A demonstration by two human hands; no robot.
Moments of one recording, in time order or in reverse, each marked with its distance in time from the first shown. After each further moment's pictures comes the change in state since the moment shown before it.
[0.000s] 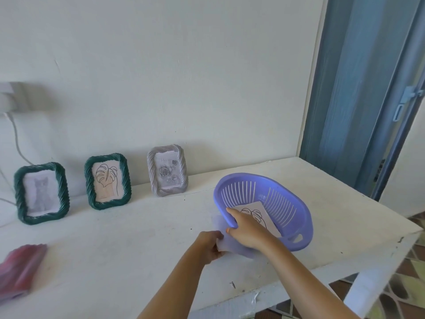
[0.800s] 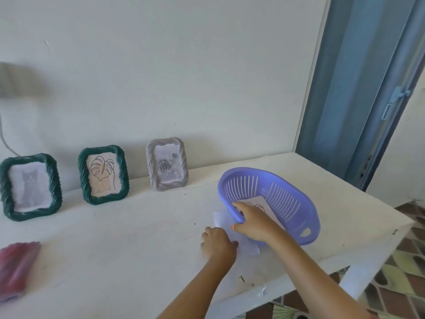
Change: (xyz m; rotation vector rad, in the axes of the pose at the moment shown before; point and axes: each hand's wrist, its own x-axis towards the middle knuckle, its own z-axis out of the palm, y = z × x) left_hand -0.008 -0.026 0.008 1.136 0.364 0.356; right_hand 0.007 -0.008 0.007 -0.086 0.057 0.108
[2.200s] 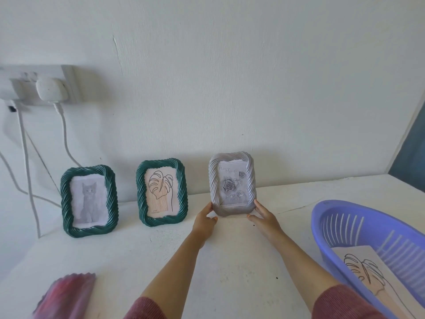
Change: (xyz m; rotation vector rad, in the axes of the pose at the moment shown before) left_hand 0.214 -0.158 -0.125 -0.778 0.009 0.037; right_hand 0.239 -0.073 0.104 0.741 0.085 0.060
